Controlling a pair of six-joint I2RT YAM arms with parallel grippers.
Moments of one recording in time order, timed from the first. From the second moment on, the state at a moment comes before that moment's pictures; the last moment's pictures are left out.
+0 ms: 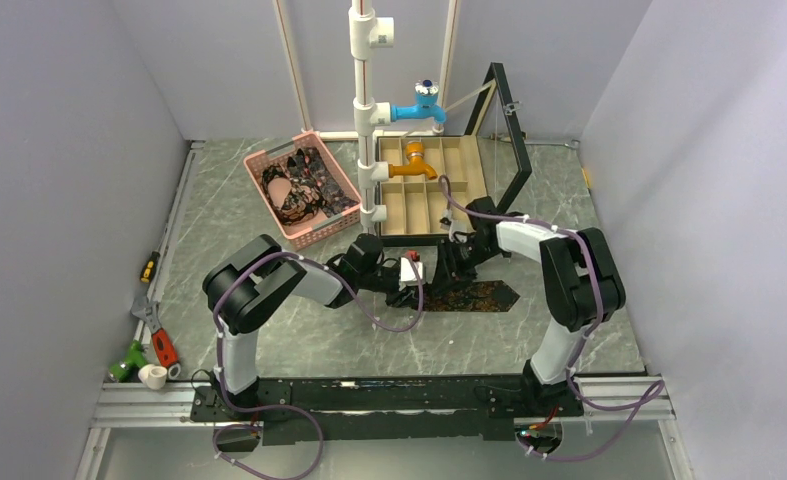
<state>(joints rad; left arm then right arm) -0.78 1.93 0.80 0.67 0.75 0.40 0.29 1.76 0.99 -0.57 -0.71 0.14</state>
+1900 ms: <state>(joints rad) -0.81 1.90 0.92 0.30 0.68 0.56 0.27 1.83 1.03 -0.63 -0.79 0.14</state>
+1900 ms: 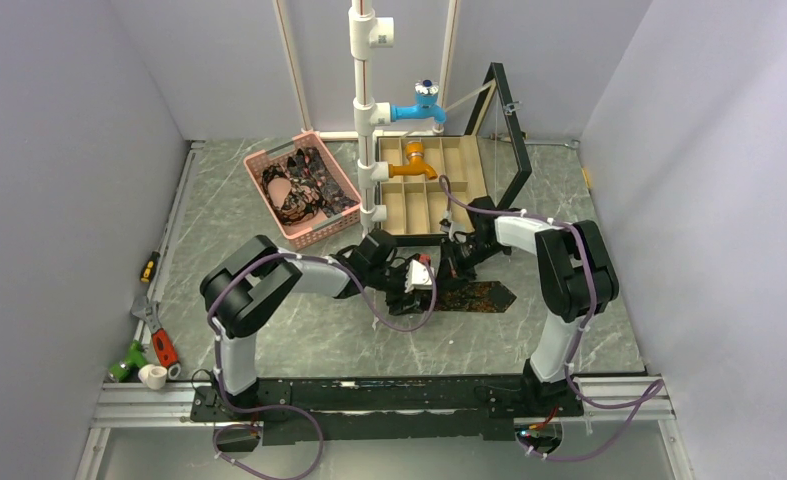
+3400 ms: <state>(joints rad) -0.79 1.95 0.90 0.49 0.66 0.30 0.28 1.78 1.11 -0.87 -0.49 -0.07</state>
